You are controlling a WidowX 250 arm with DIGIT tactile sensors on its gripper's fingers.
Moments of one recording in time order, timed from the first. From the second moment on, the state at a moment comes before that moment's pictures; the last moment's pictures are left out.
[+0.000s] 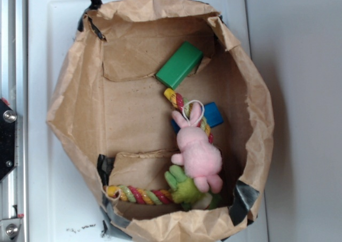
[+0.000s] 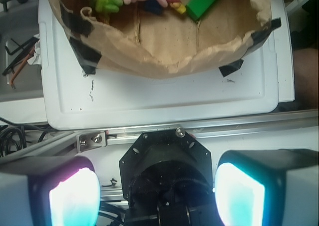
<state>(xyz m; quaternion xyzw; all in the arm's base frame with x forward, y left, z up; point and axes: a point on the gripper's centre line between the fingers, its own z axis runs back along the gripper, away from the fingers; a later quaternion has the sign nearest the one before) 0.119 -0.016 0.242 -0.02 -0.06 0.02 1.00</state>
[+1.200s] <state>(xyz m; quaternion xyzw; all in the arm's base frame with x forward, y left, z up) 0.240 0.014 0.181 -0.06 -0.11 0.23 0.97</state>
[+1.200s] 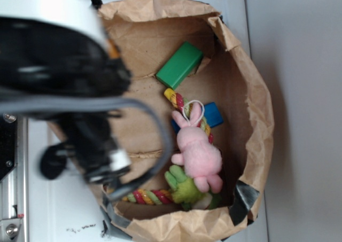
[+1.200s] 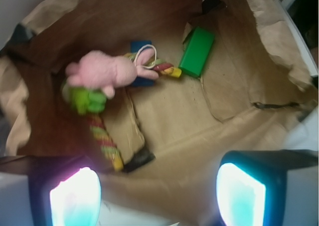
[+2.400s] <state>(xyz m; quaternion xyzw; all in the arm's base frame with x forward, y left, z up) 0.307 0.060 0.109 -0.06 -0.13 0.27 0.95</state>
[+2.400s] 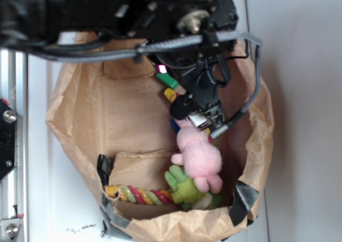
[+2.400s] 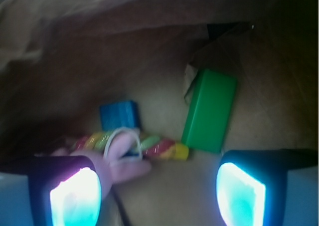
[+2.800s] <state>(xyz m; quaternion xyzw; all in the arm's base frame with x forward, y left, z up) 0.320 0.072 0.088 -0.04 -0.11 0.29 0.95</state>
